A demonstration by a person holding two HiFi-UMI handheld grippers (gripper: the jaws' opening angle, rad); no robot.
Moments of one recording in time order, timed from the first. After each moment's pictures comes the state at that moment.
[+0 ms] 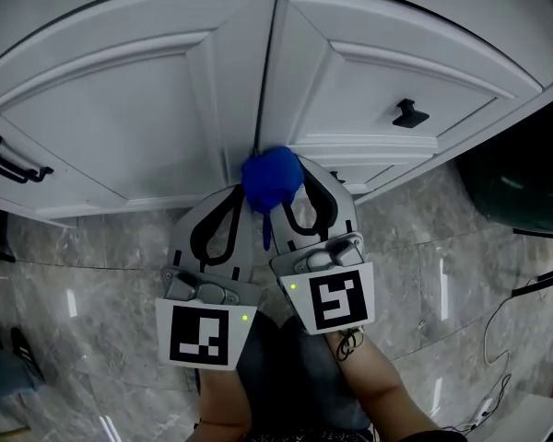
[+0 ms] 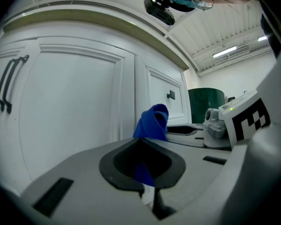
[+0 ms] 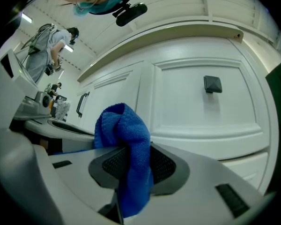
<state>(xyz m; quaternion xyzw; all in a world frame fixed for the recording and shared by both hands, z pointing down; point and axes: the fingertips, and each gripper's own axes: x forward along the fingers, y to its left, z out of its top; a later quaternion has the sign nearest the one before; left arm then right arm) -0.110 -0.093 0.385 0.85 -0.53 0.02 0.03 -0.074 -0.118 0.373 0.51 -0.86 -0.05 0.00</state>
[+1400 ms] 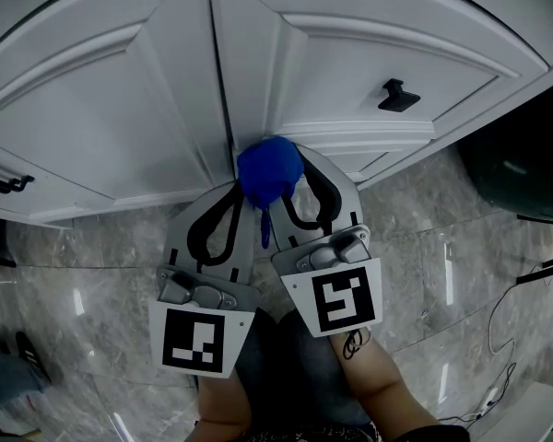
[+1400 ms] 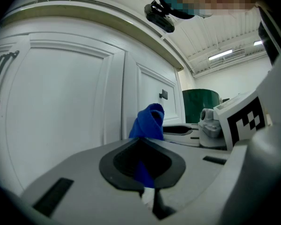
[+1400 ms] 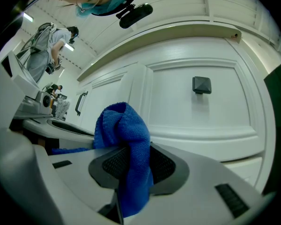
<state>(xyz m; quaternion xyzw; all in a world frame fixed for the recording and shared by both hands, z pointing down) -0.083 -0.093 0.389 0.87 -0.50 0.03 0.03 -0.052 -0.122 0.374 0.51 -0.86 -0.05 0.01</state>
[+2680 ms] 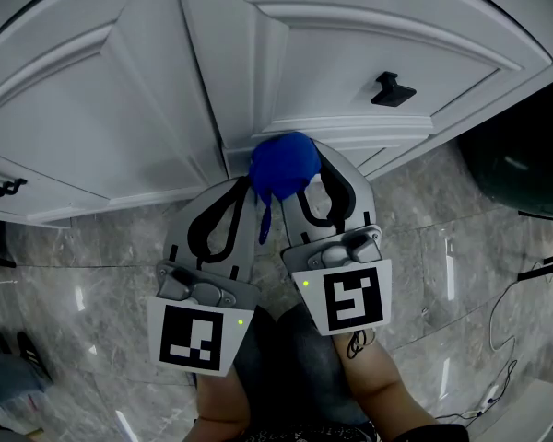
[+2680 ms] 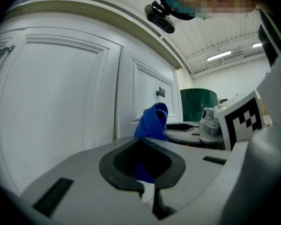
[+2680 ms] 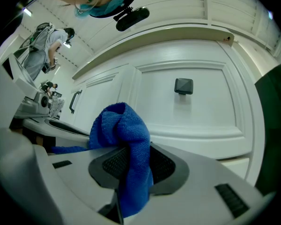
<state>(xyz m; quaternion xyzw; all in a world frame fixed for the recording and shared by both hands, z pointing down) -0.070 -0.096 0.394 0.87 -0.49 0.03 0.04 -0.024 -0.125 0.377 0.54 -0.84 -0.06 0.02</state>
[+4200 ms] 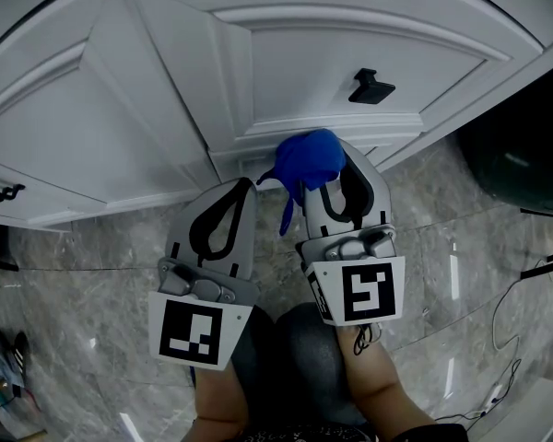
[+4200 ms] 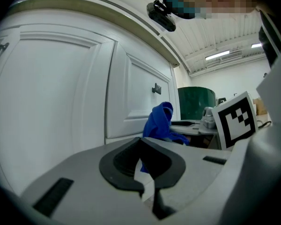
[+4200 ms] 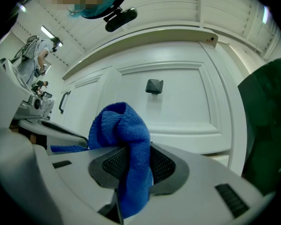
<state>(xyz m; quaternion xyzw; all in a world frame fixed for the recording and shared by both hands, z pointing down) -0.053 -0.098 0.398 0.88 -0.47 0.04 0.04 0.024 -0.130 0.378 0.57 -0.82 -0.07 0.01</state>
